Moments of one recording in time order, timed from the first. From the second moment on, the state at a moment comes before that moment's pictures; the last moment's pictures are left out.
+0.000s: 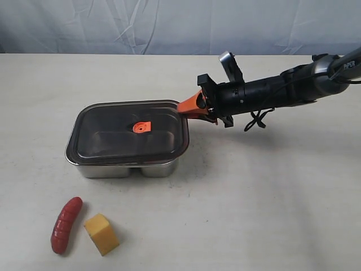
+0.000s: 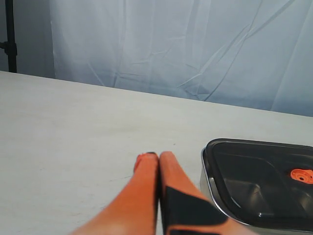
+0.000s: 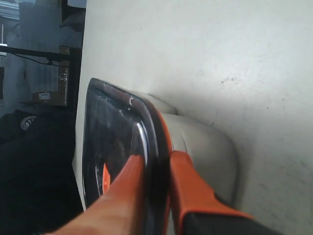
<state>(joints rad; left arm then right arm) 0.00 0.01 0.00 -0.21 0.19 0.00 0.34 2.28 -1.32 1.59 1.06 -1.09</state>
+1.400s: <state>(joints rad) 0.00 0.01 0.00 -0.21 0.19 0.00 0.34 2.17 -1.32 1.61 1.18 -1.11</state>
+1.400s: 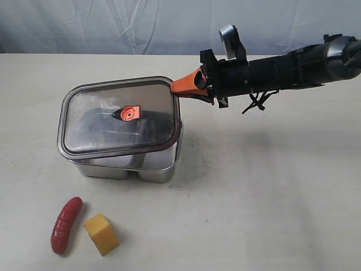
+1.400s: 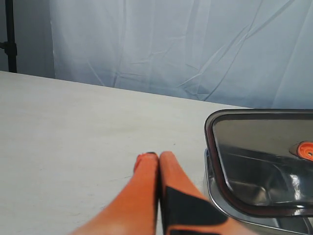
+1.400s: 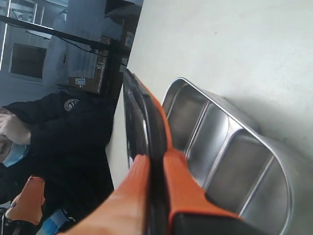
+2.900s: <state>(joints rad) 0.00 0.01 0.00 -0.21 0.19 0.00 0.48 1.57 -1.27 -0.09 0.73 -0.73</state>
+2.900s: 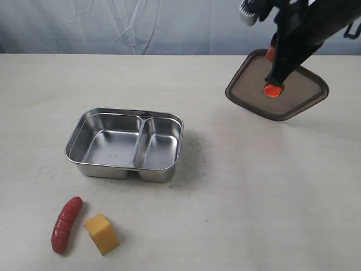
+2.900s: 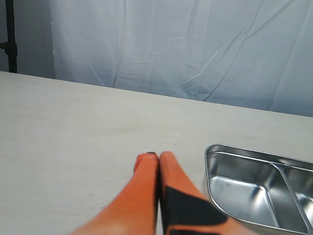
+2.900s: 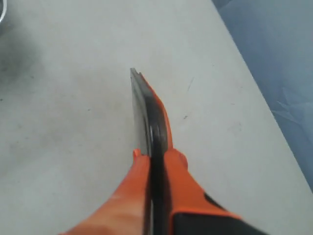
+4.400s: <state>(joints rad) 0.00 0.01 0.00 -0.21 0.19 0.00 0.97 1.62 -0.87 0.39 0.59 -0.50</state>
